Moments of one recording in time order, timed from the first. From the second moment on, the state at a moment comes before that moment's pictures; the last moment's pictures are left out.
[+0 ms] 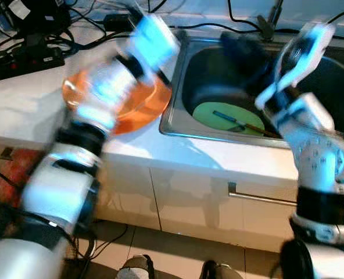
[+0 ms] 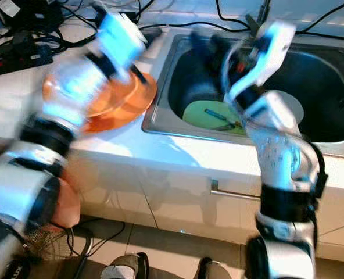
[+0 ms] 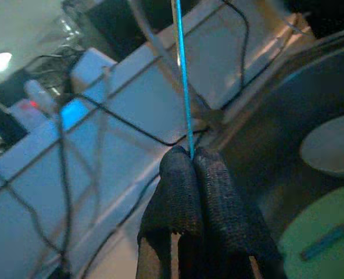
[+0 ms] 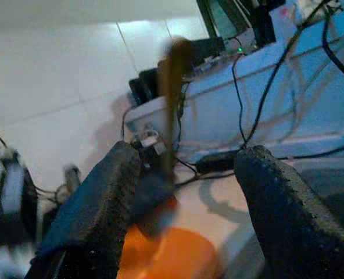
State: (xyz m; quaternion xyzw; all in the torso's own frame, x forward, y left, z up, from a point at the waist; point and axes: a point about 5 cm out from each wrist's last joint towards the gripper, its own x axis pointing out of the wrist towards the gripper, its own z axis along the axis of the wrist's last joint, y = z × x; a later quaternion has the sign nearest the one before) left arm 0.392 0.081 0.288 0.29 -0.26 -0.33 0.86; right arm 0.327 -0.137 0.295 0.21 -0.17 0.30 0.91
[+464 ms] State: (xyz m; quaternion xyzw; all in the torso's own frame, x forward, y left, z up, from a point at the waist) left arm 0.384 0.052 0.284 0.27 -0.28 -0.35 0.85; right arm 0.340 -0.136 0.302 0.26 -0.17 0.26 0.92
